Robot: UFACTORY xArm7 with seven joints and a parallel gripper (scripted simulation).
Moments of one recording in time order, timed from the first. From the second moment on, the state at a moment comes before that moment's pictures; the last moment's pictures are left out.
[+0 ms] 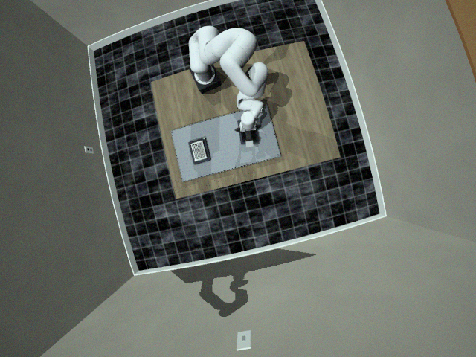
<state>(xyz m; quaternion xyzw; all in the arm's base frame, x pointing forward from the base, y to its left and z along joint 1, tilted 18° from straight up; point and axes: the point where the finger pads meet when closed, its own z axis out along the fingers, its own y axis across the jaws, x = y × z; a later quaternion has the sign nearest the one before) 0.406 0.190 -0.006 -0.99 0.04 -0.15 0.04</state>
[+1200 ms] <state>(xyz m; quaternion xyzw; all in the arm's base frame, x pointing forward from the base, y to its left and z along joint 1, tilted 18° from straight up) 0.405 0.190 -0.006 -0.99 0.04 -0.15 0.04</state>
